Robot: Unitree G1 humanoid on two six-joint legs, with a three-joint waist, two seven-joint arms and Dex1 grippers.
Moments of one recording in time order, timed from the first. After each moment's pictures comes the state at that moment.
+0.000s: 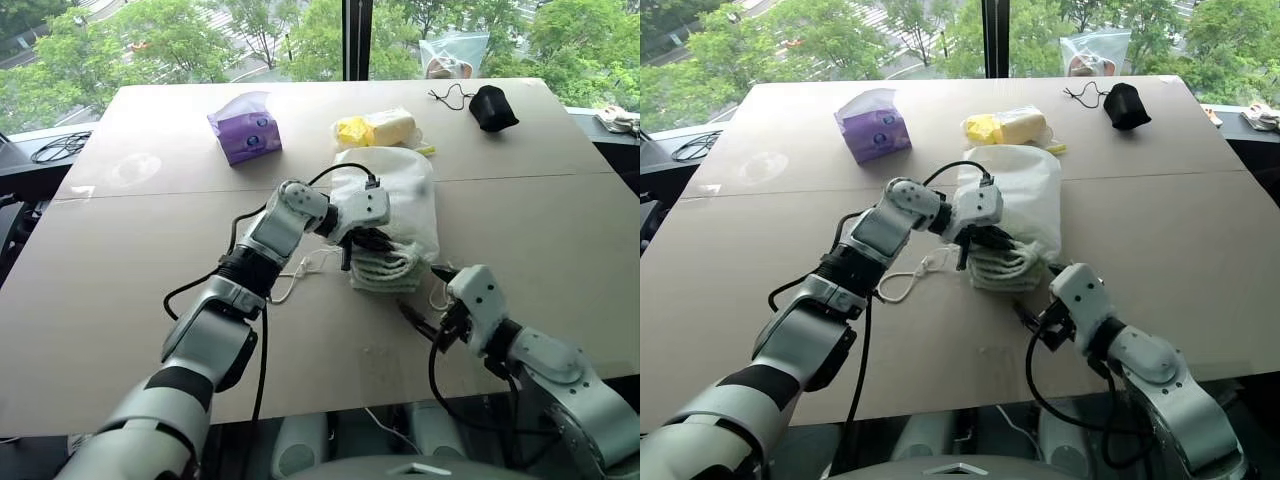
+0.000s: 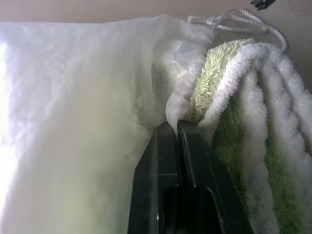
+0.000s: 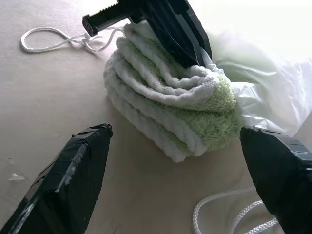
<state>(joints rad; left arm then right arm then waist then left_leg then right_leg) -0.95 0.34 -0.39 0.50 0.03 0.28 -1.29 0.11 -0.51 0.17 -0.75 0.24 0.63 0.39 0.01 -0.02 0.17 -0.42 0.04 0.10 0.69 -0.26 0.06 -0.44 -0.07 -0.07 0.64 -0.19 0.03</state>
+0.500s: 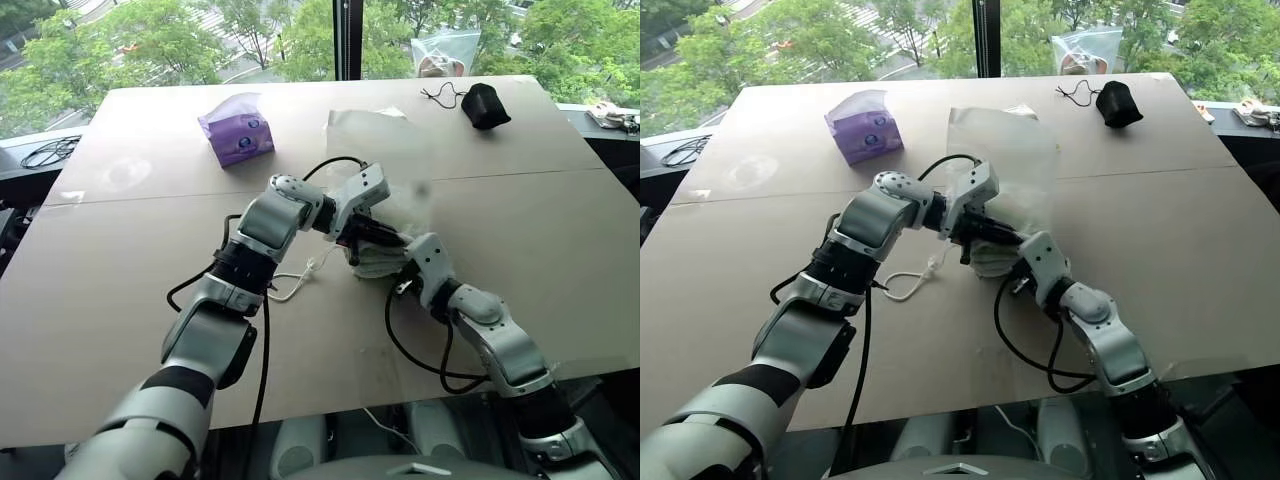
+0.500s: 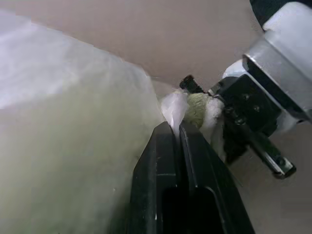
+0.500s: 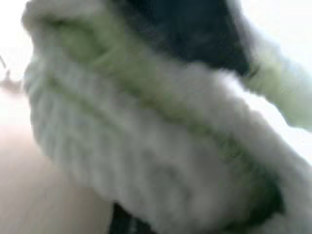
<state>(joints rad) -0.93 0.35 -0.32 0.28 -0.15 0.72 -1.31 -0.22 -0.19 0.24 -0.12 0.15 0.35 0.39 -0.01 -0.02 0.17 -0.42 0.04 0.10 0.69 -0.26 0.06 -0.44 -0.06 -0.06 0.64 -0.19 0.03</state>
